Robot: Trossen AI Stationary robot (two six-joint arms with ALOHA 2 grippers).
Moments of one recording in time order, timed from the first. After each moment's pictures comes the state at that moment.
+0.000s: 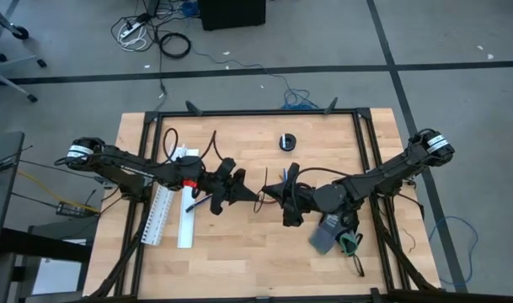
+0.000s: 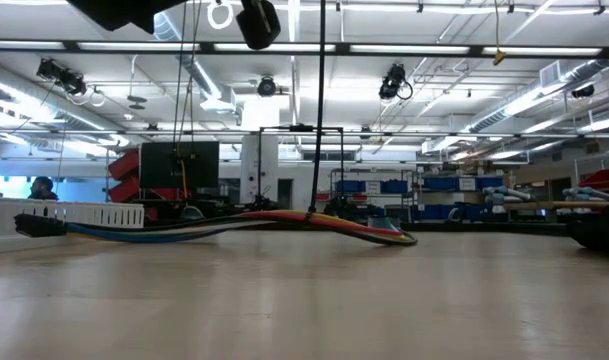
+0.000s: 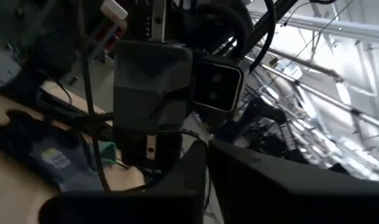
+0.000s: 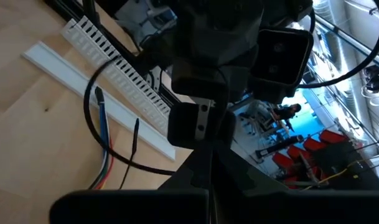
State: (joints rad) left arm -0.12 1.40 0.76 0.81 0.23 -0.76; right arm 0.43 1.45 1.03 0.27 0.73 -0.81
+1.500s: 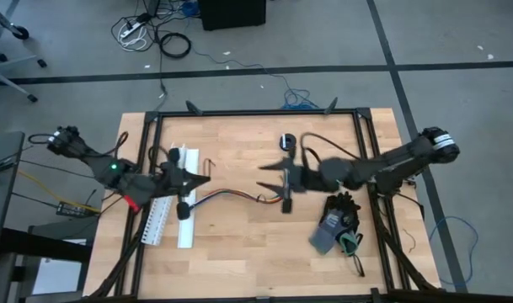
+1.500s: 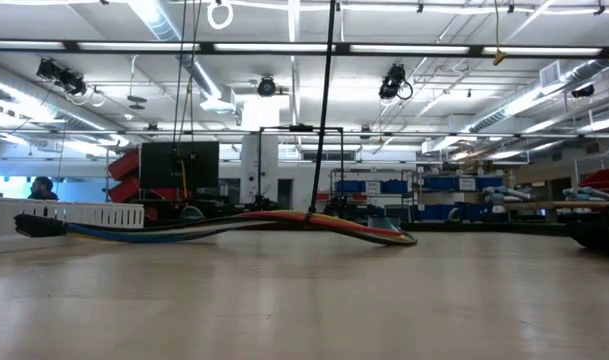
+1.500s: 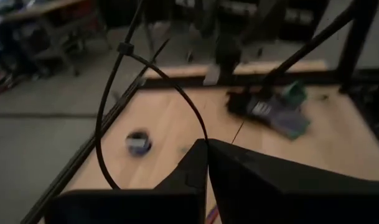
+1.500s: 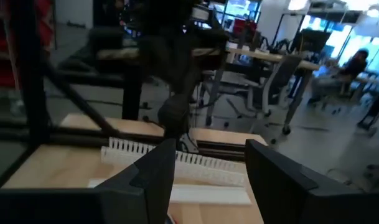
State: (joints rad) left arm -0.57 0.92 0.95 -0.45 -0.80 -0.19; right arm 0.24 1.39 1.05 0.36 0.40 -0.18
